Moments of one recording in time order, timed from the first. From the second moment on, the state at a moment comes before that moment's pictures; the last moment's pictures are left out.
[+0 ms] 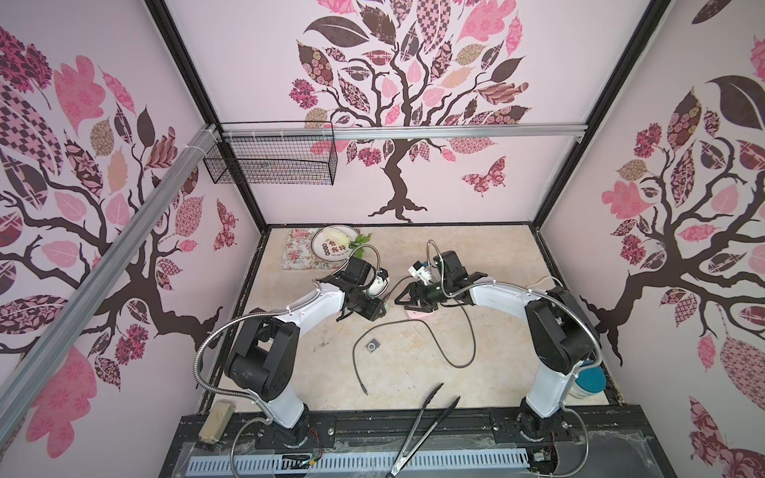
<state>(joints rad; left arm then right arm) -0.45 1.65 1.08 -0.55 0.31 0.14 0.53 1.84 1.15 -0.16 -0.87 0.65</state>
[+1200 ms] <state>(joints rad) -0.51 1.62 1.12 -0.53 0.33 0.19 0.55 1.96 1.30 -0.22 -0.87 0.62</state>
